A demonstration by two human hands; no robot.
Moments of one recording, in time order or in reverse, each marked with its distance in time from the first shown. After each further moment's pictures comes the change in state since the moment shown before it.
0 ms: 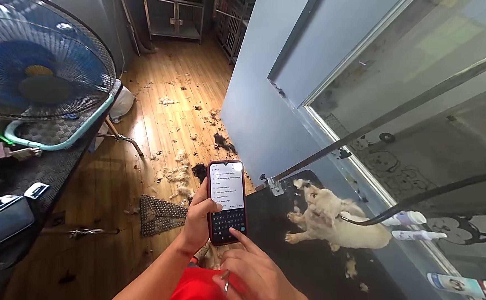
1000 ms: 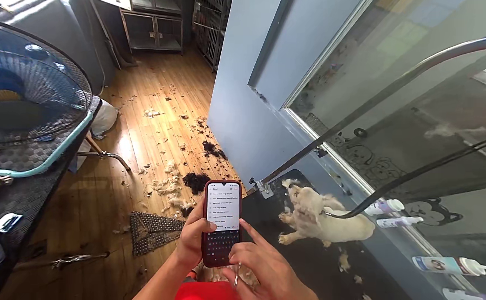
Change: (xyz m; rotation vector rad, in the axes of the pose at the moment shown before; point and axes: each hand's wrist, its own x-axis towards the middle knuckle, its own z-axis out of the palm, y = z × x) left_hand 0.001 -0.018 0.002 -0.051 -0.121 -0.100; right_hand -0.002 0.014 -0.036 -0.050 0.130 0.045
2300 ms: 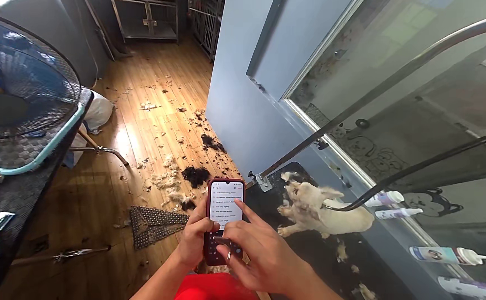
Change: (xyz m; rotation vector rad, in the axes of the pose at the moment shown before) left_hand 0.001 -0.010 0.009 0.058 0.030 -0.054; right_hand 0.028 0.017 -0.010 -0.140 -0.071 -0.029
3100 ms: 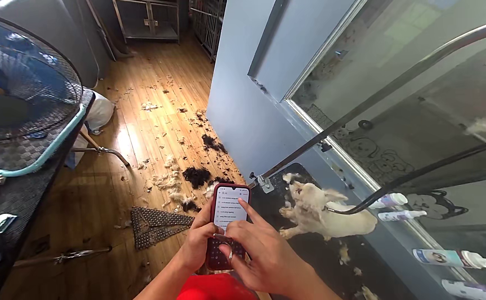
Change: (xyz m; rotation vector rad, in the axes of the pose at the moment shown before) left_hand 0.001 -0.003 -0.009 0.033 -0.119 0.019; right_hand 0.004 0.003 0.003 -0.012 0.002 0.025
